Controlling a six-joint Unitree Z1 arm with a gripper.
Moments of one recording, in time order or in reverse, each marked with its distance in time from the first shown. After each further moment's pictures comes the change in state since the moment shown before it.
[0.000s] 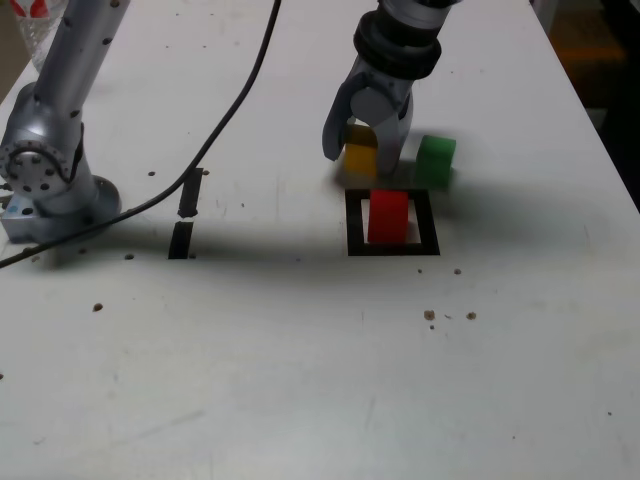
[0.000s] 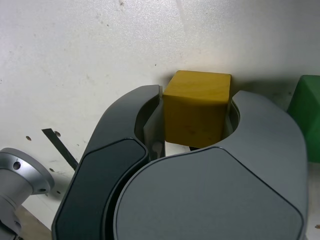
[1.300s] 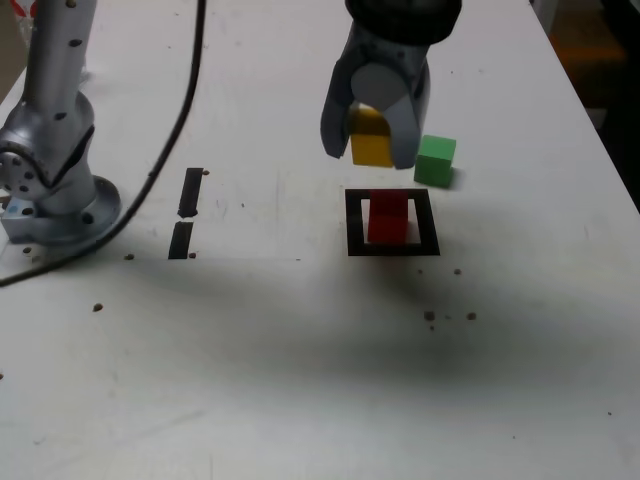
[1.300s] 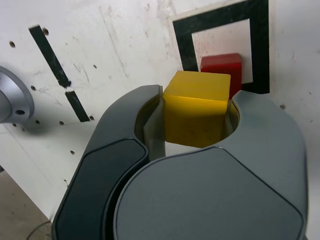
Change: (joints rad) arm -0.310 -0.133 -0.192 0.255 -0.049 -0.383
